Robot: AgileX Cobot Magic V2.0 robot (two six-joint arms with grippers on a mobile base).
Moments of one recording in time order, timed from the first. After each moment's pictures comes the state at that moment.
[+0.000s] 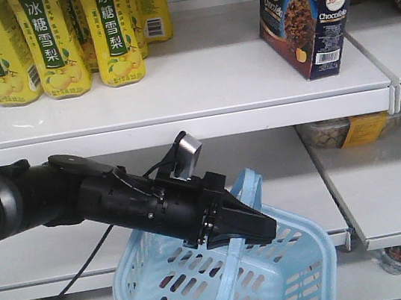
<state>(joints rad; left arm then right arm) -0.45 1.87 -1.13 -1.54 1.21 0.78 0.10 0.17 -0.46 0.02 0.51 -0.07</state>
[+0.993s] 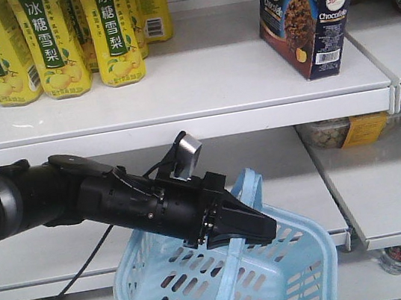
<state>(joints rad) -0.45 1.87 -1.13 -1.54 1.21 0.78 0.10 0.06 -0.11 0.24 0.15 -0.14</state>
